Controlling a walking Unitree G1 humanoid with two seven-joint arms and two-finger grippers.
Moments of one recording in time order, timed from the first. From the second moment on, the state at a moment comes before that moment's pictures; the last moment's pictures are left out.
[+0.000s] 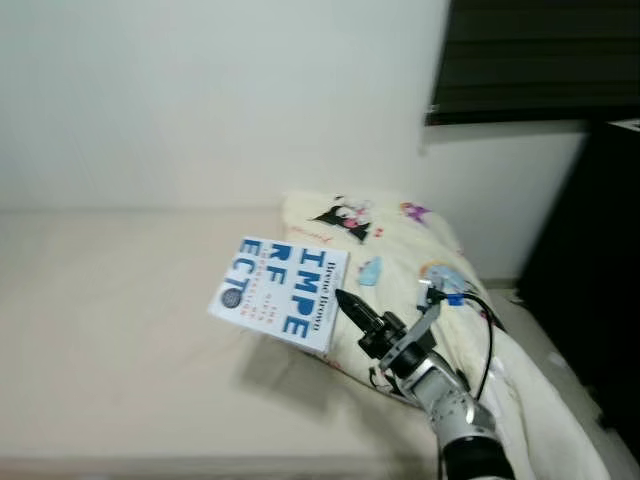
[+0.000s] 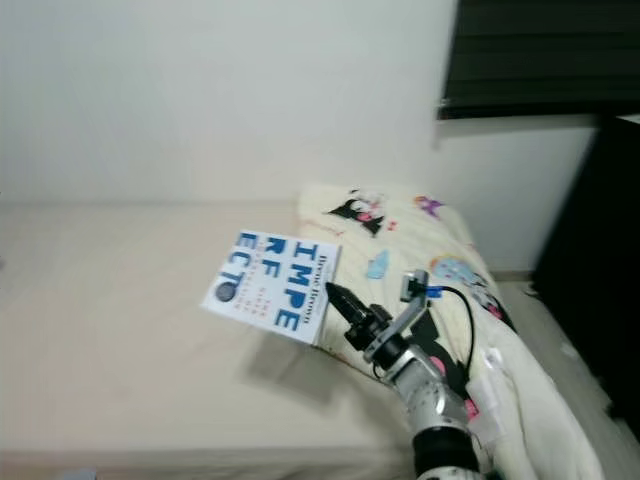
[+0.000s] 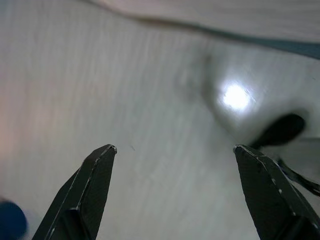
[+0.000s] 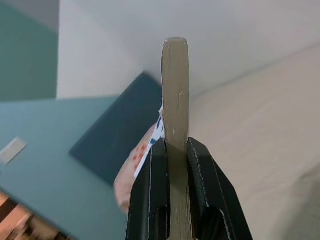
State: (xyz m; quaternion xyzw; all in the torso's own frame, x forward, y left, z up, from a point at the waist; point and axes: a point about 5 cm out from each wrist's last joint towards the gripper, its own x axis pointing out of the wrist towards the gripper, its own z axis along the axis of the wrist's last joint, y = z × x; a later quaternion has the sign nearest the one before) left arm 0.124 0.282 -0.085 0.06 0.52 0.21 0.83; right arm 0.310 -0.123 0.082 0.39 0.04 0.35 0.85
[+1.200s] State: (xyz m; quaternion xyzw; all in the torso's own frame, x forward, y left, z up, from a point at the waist) left arm 0.136 0.277 -0.083 0.06 0.50 0.20 0.84; right arm 0.310 -0.129 0.087 0.38 0.03 0.36 0.85
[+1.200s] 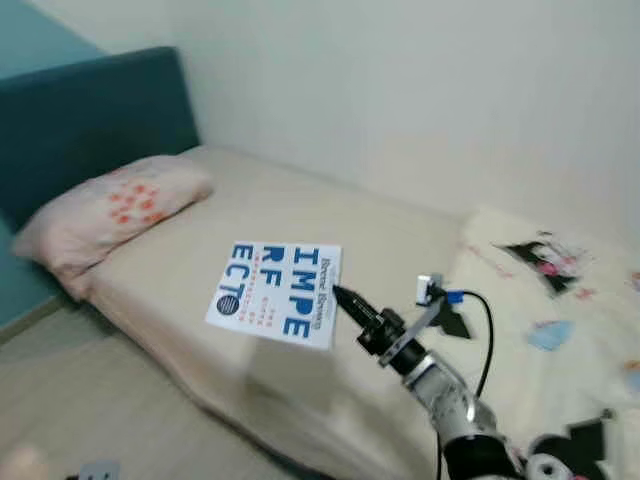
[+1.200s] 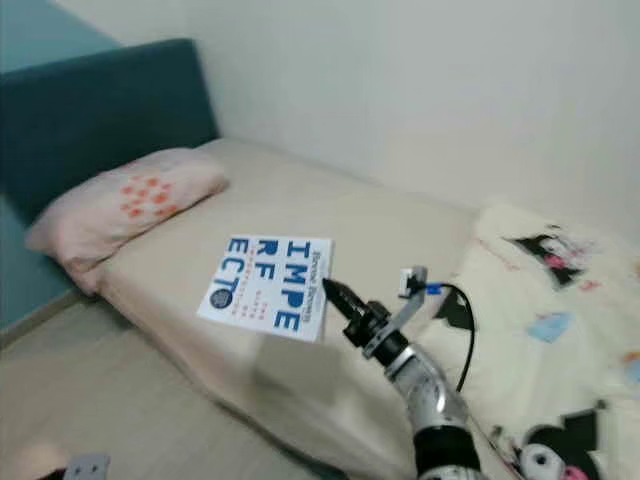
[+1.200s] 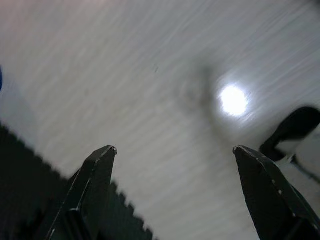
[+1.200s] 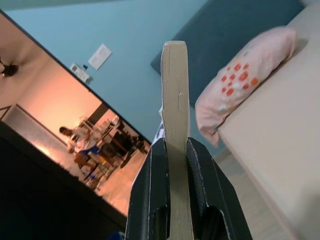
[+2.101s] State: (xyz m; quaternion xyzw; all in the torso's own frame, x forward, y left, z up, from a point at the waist) left arm 0.153 0.260 -0.082 0.04 0.48 0.17 0.86; right arm 0.320 -0.148 0.080 0.36 0.06 0.29 0.89
